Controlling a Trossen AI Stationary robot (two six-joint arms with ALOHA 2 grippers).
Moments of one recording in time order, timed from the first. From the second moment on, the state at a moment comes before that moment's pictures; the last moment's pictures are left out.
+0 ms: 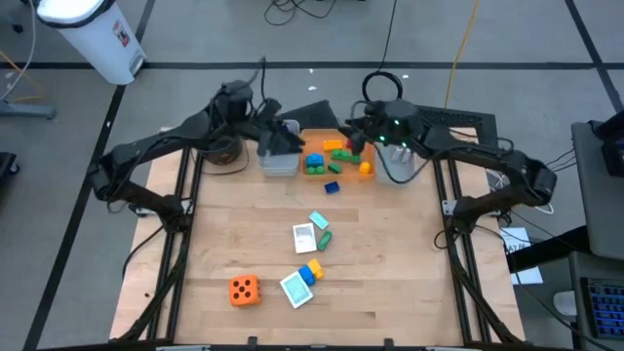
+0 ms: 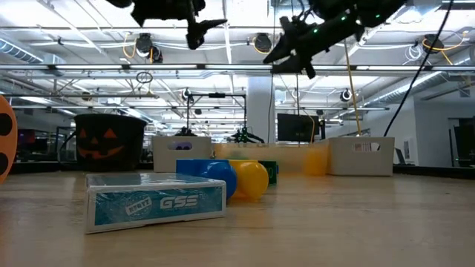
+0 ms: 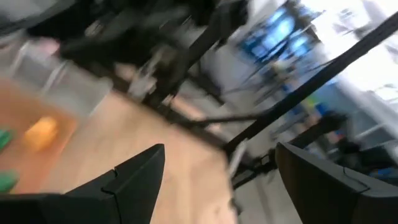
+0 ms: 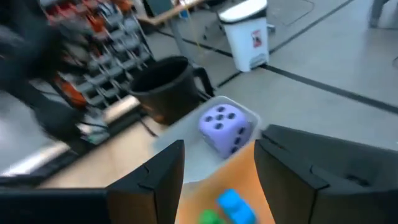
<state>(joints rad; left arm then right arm) 0.54 1.38 1.24 -0.14 0.82 -0.50 -0.53 1.32 1.00 0.06 -0.10 0.33</state>
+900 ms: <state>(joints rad) -0.05 1.36 1.24 -0.61 0.03 -0.65 -0.01 1.19 0.68 0.46 0.00 0.40</state>
